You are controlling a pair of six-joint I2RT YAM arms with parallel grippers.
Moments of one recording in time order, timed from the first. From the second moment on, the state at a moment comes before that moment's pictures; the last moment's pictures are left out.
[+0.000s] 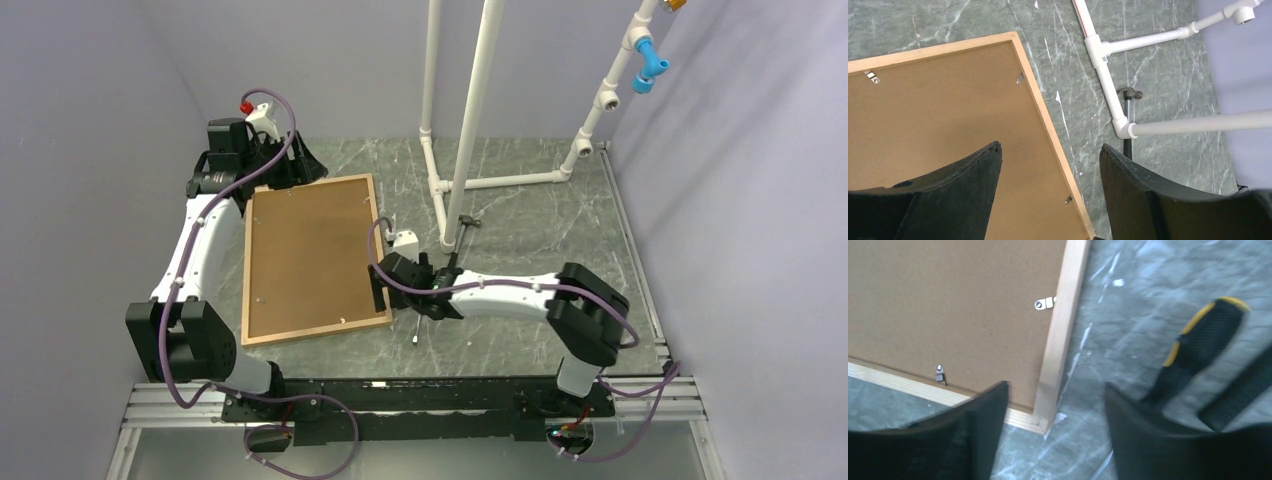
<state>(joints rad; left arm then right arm) 0.03 1.44 1.38 -0.47 0.50 -0.26 1.12 1.75 1.08 -0.18 0.37 0.69</state>
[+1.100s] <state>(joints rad) -0.02 1.46 1.31 -0.35 0.60 -0.24 0.96 1.83 1.06 -0.26 0.54 0.88</state>
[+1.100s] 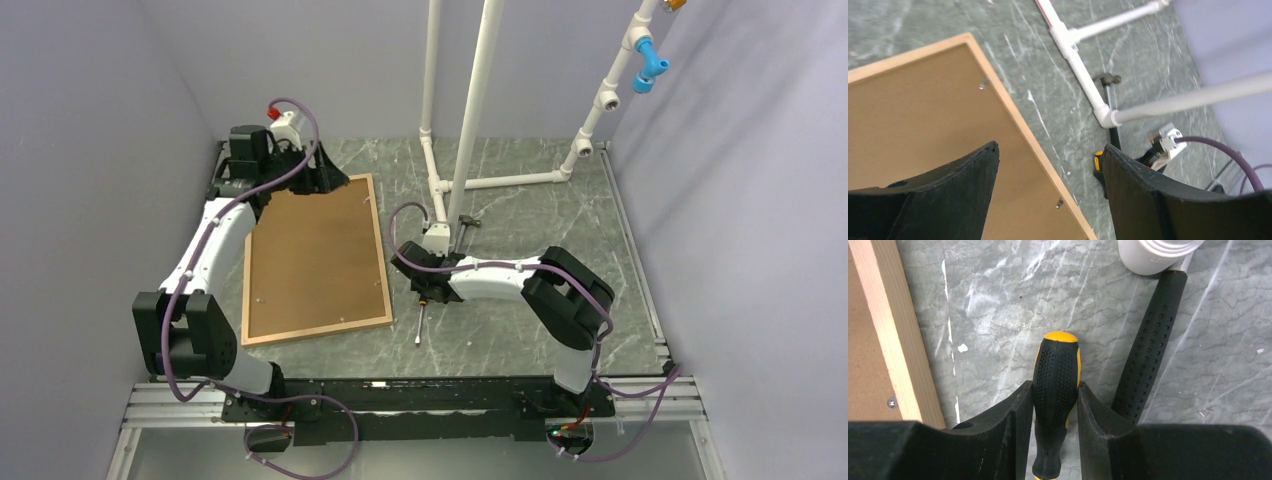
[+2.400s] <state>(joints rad) -0.65 0.77 0.11 0.44 0.52 -0.89 1.00 1.32 0.76 0.18 -0.08 0.72</state>
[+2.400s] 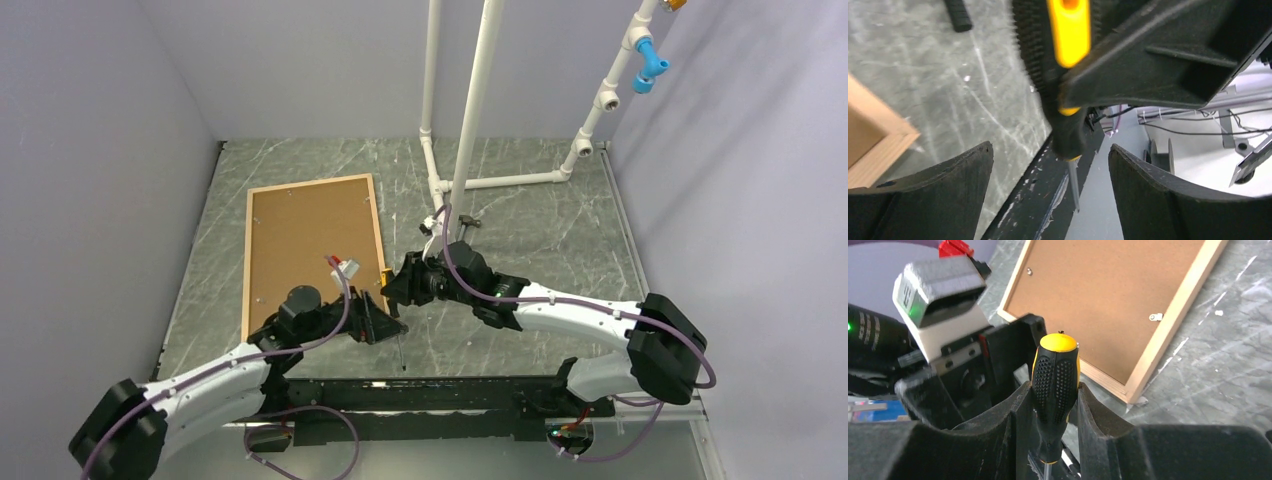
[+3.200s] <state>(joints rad) -0.93 0.80 0.14 0.45 0.22 -0.73 0.92 1.16 0.65 0.25 -0.21 0.74</state>
